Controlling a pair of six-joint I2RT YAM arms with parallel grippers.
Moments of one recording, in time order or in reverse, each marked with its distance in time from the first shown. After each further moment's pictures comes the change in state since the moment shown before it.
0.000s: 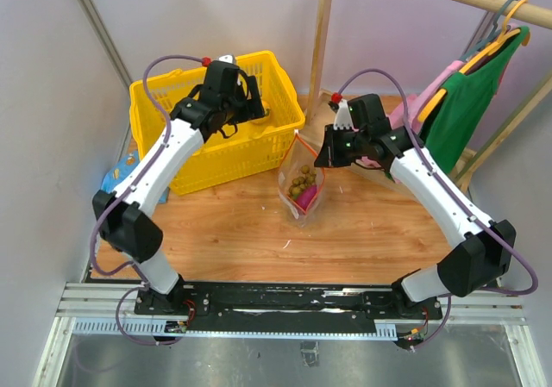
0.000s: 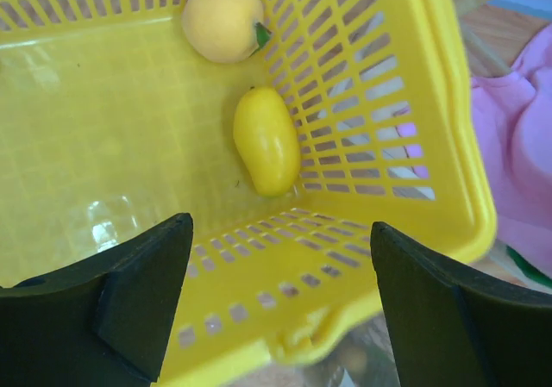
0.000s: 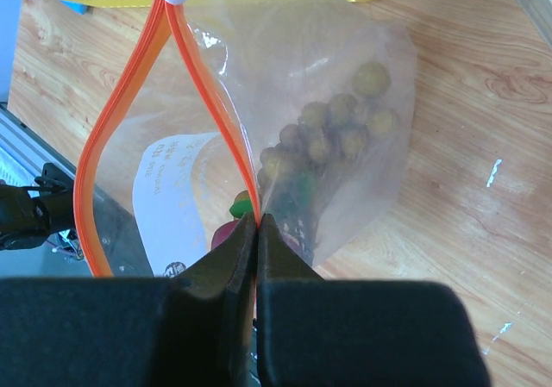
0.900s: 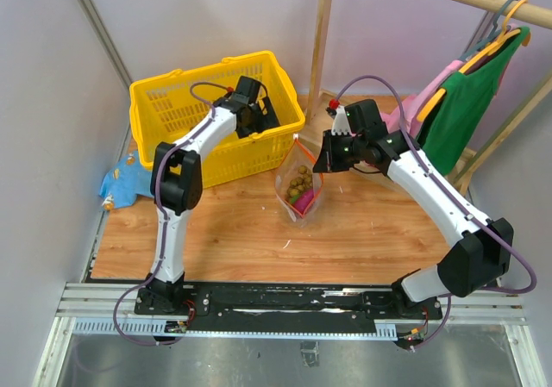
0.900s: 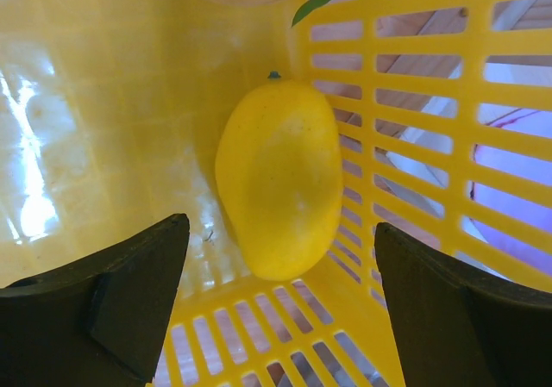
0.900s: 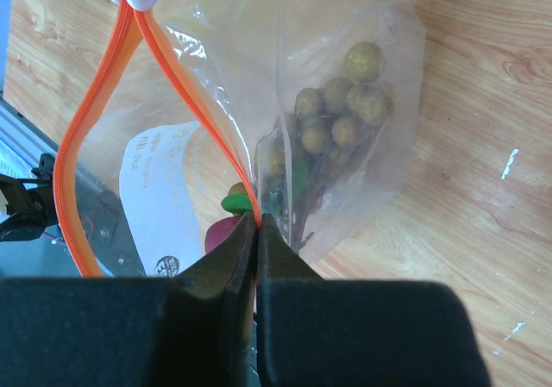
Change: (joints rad) left arm 0.089 0.573 0.226 0.022 0.215 -0.209; right arm 0.010 -0.001 -0.056 0.025 -0.016 0.008
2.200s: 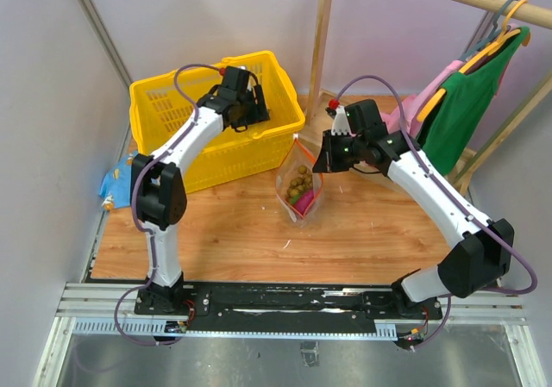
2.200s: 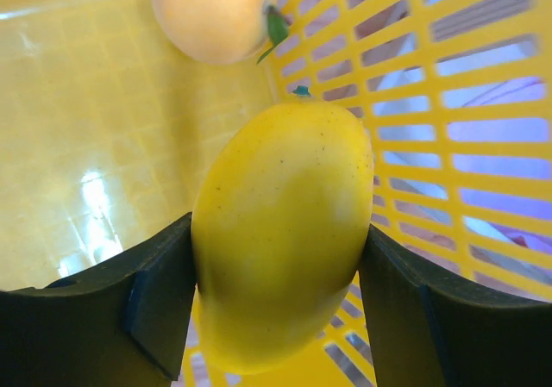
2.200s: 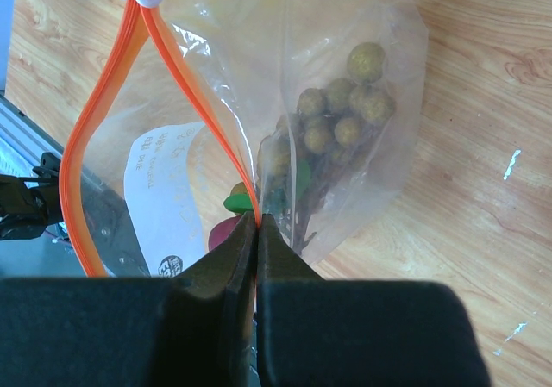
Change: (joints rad) left arm 0.002 -0.193 -0.131 0.093 -0.061 0.192; right arm 0.003 -0.005 0.000 0.000 0.000 0.001
